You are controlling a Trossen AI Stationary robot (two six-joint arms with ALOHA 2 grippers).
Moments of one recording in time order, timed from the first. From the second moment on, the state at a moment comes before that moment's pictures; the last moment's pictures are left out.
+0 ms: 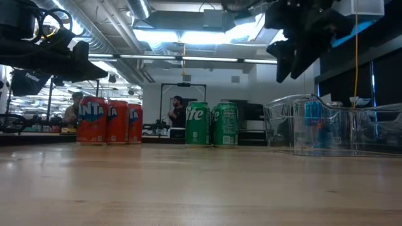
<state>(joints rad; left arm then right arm) 0.30 0.06 0.01 0.07 -0.59 -0.07 -0.05 1.36 1.12 -0.89 -0.05 -0.27</state>
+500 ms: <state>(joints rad) 0.30 0.06 0.01 0.07 -0.59 -0.09 0.04 1.44 1.12 -0.95 -0.04 -0.09</state>
